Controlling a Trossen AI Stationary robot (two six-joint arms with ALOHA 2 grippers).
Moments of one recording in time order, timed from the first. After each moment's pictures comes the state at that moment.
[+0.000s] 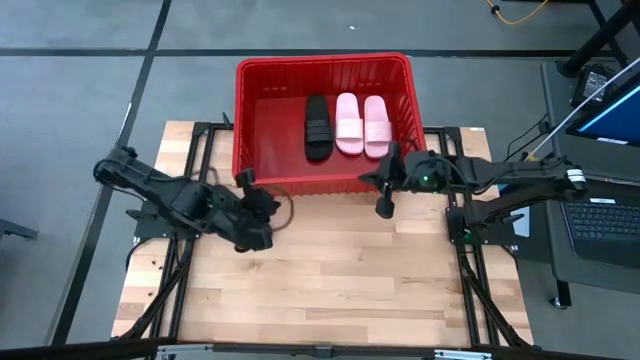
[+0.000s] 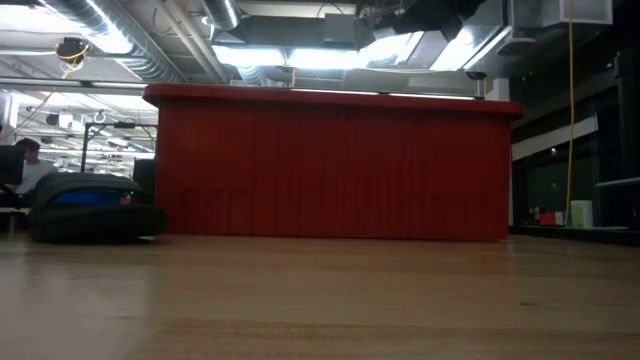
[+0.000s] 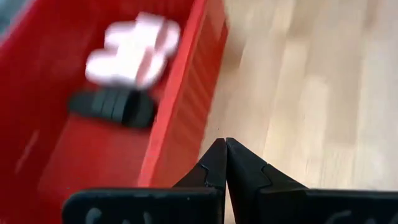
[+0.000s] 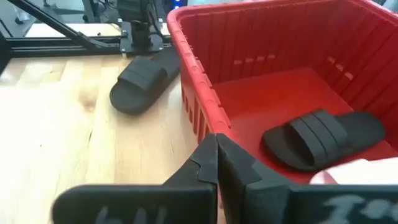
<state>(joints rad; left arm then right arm) -0.44 1.39 1.50 -1.14 -0.73 -0.45 0.02 1.14 1.04 -0.36 0.24 0.02</state>
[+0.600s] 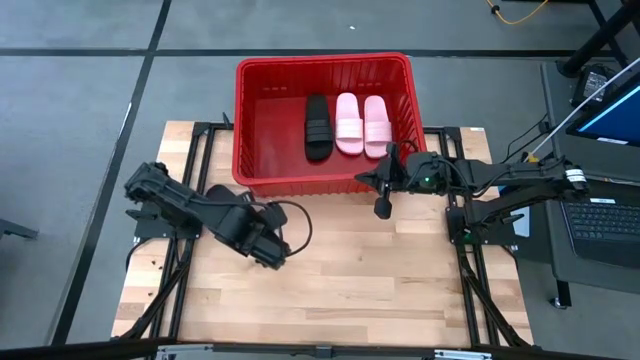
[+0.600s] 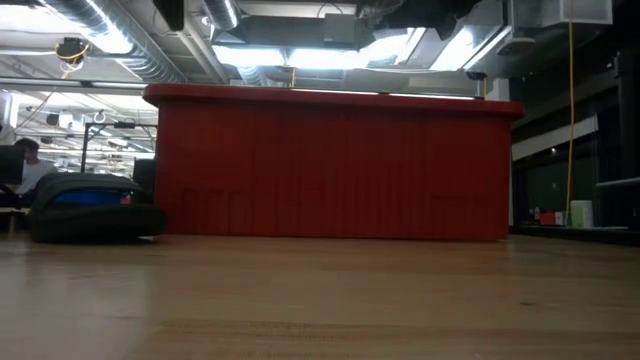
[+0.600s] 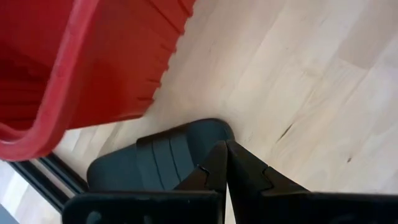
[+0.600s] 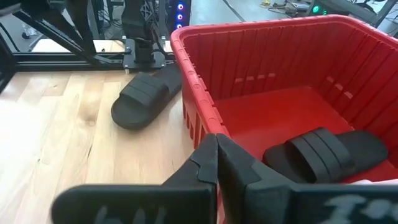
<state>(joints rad) -0.43 1.69 1.71 -1.57 -0.43 -0.98 0.02 1.14 0.99 -0.24 0.24 -0.01</state>
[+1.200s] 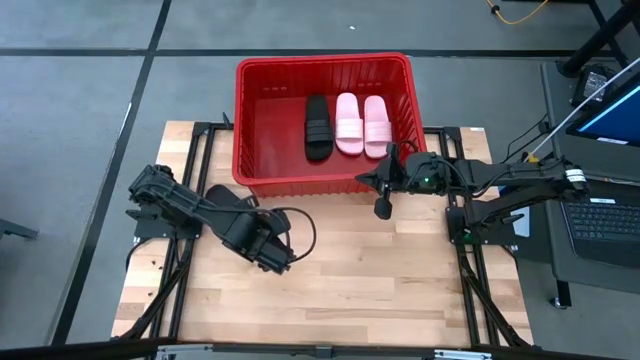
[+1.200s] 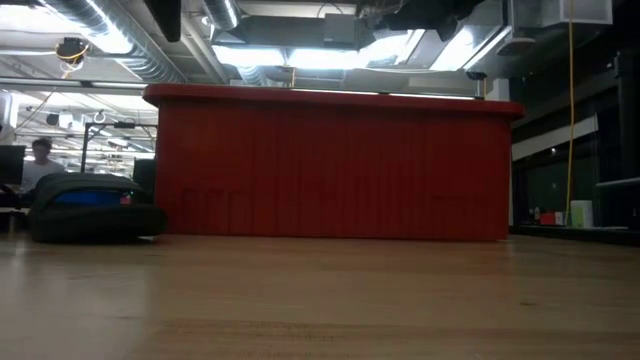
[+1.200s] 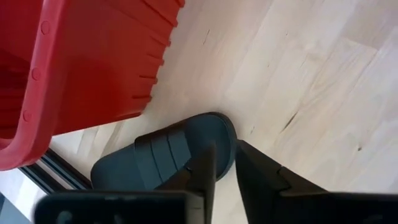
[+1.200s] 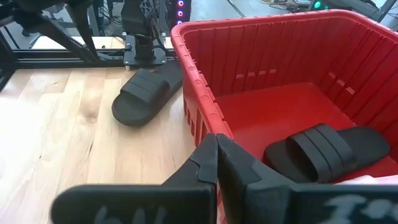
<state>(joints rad) -0.44 1.73 1.71 -1.57 -0.41 -0.93 0.02 1.14 0.99 -0.25 0.23 0.00</state>
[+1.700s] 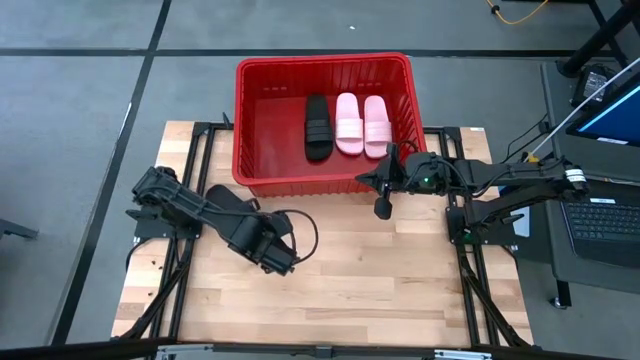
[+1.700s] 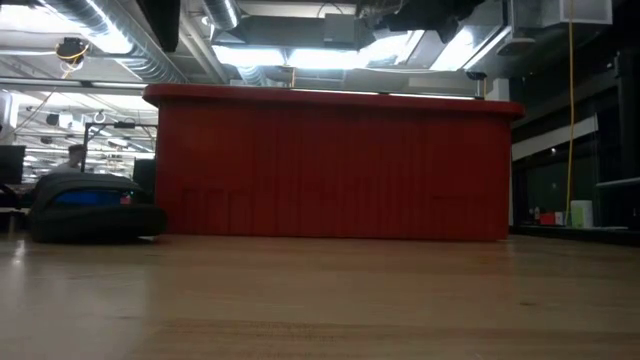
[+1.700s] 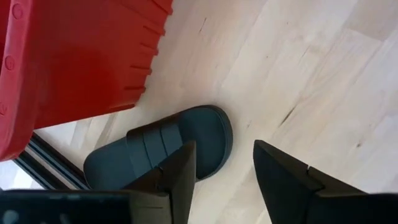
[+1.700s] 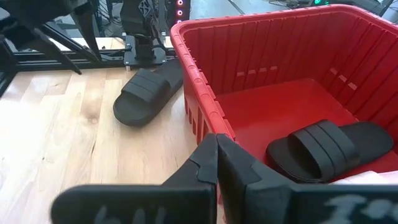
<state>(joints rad) -0.44 1.76 1.71 -1.57 -0.38 -0.95 0.02 1.14 0.99 -0.26 0.23 0.02</state>
